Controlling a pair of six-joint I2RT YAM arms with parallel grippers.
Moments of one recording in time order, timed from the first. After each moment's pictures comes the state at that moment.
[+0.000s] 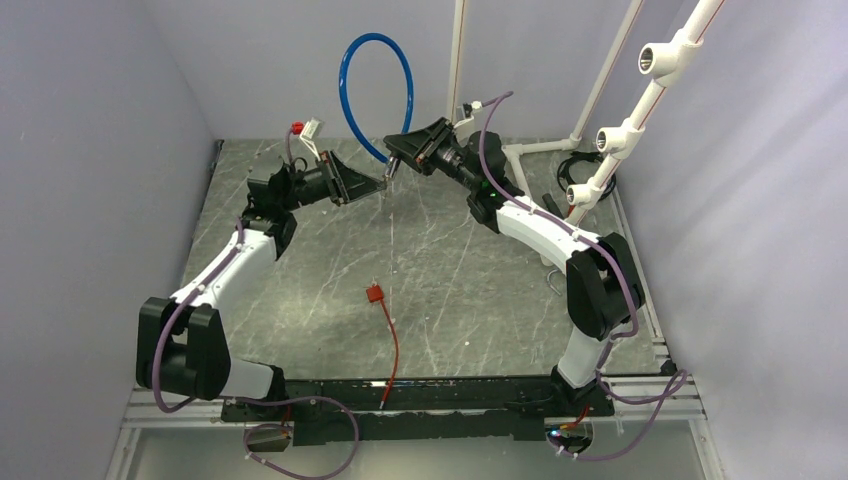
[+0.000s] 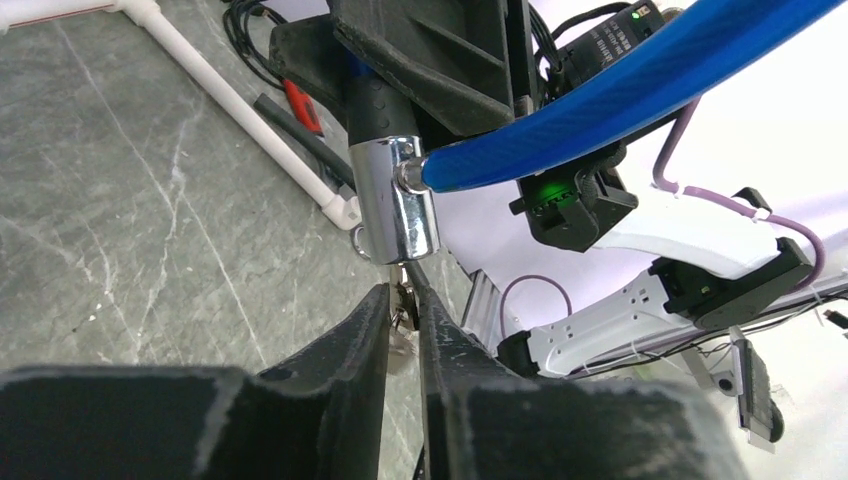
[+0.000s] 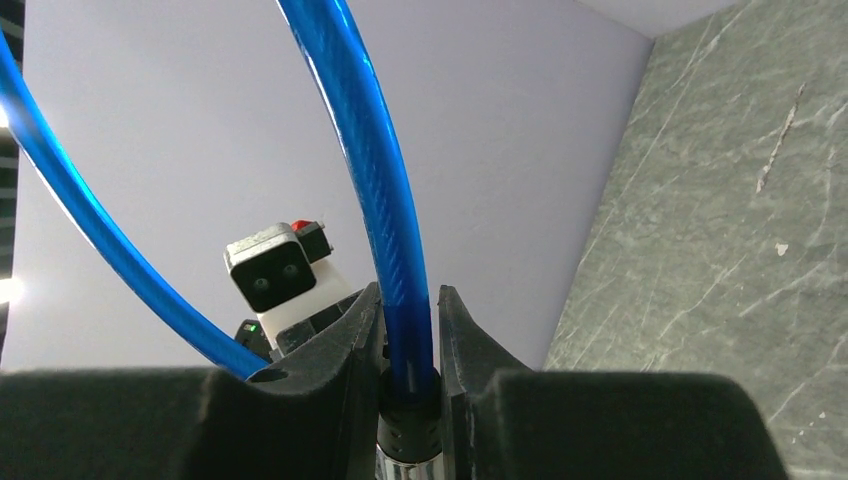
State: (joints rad) left arm -0.20 1.37 0.97 0.47 0.92 -0.87; right arm 0.54 1.76 1.33 0.56 -0.35 1.32
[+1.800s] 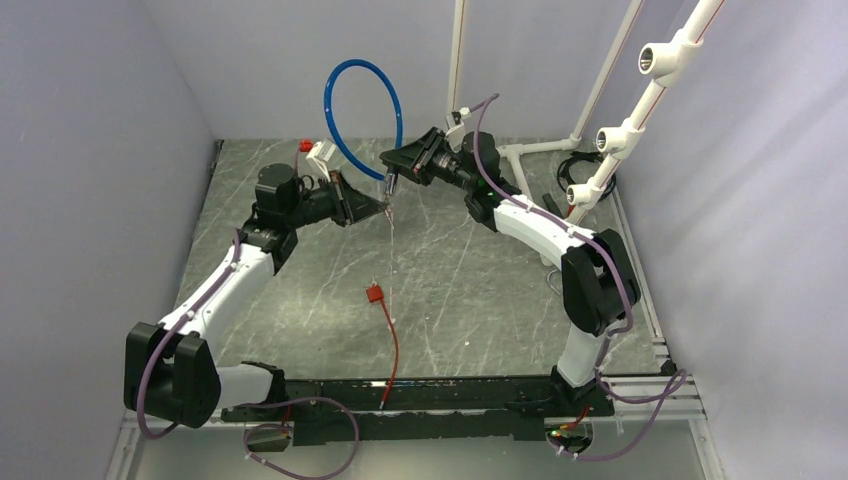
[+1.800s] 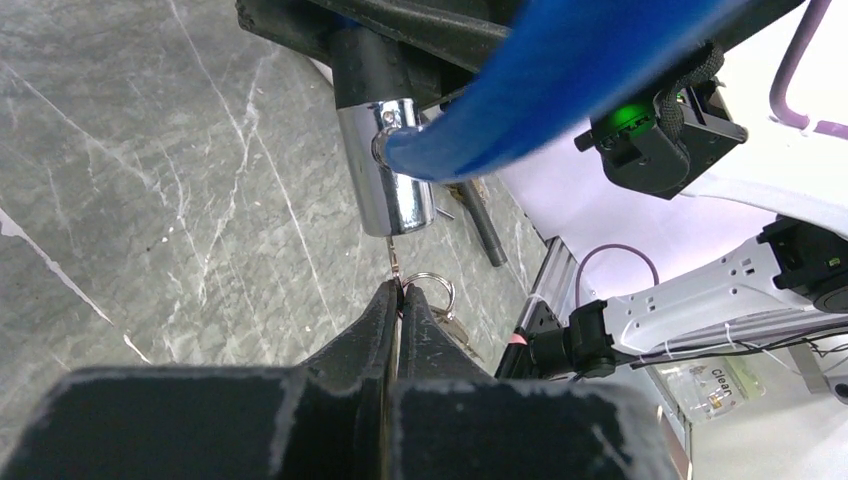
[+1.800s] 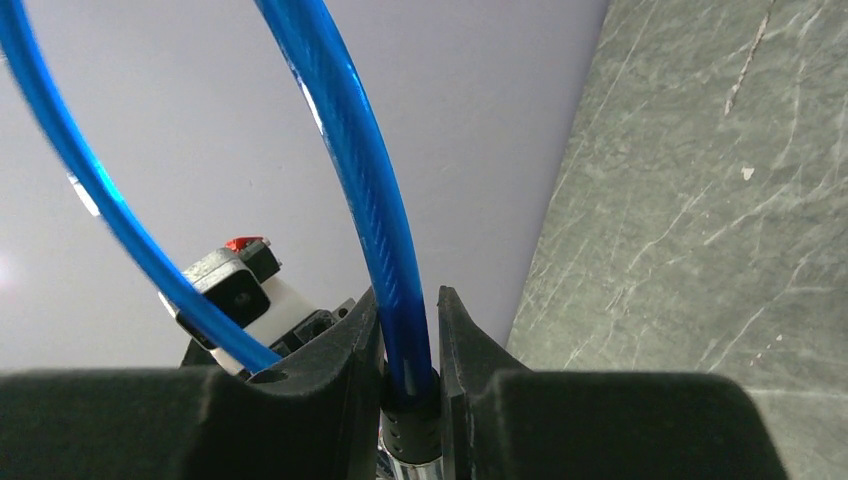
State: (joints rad) left arm -0.27 1.26 0.92 0.17 0.79 -0.62; right arm 0.53 1.79 1.35 0.46 -0.46 1.29
